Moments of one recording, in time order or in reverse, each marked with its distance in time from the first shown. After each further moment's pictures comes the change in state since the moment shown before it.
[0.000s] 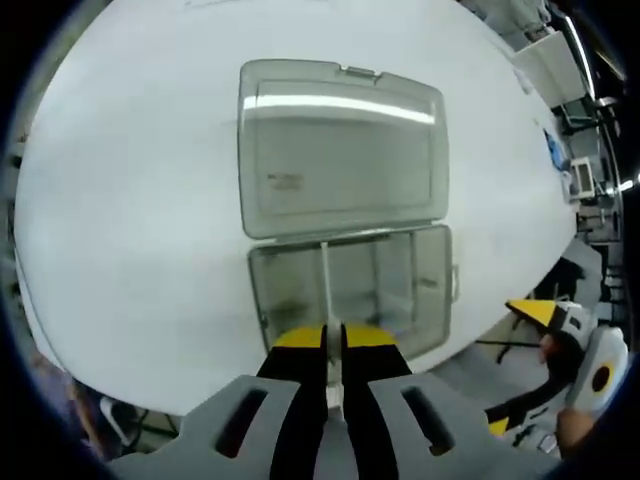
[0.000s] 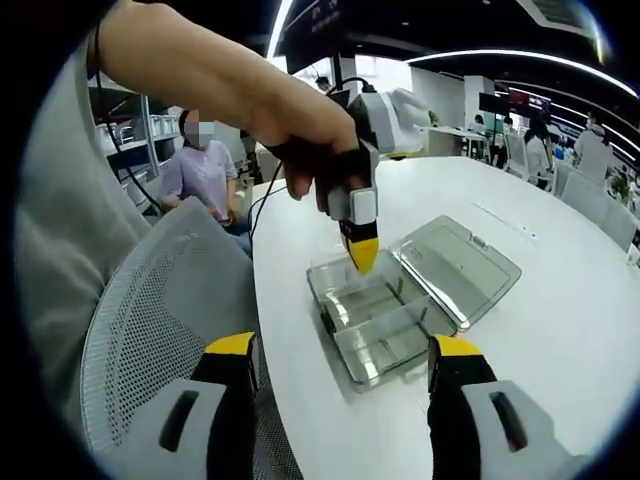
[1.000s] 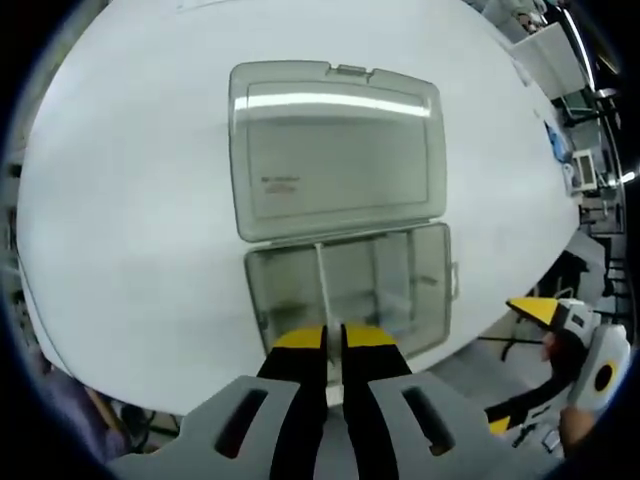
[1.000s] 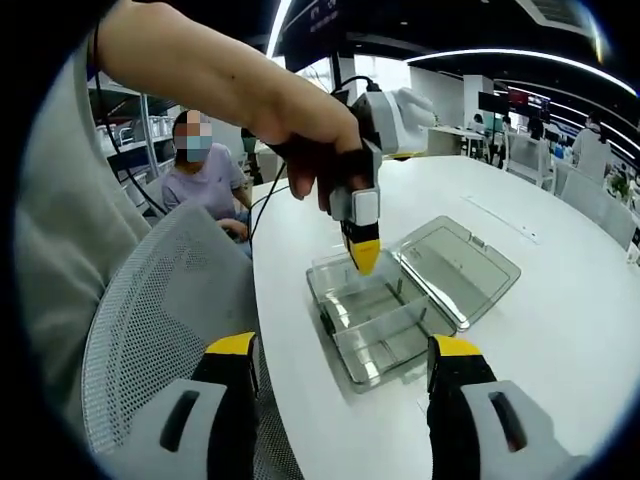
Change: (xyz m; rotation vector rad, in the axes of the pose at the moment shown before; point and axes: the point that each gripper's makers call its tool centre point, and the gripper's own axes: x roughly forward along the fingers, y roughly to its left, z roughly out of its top) left arm 0.000 -0.003 0.001 0.024 0.017 0.013; right arm 0.000 0.000 0.001 0.003 0.002 0.000
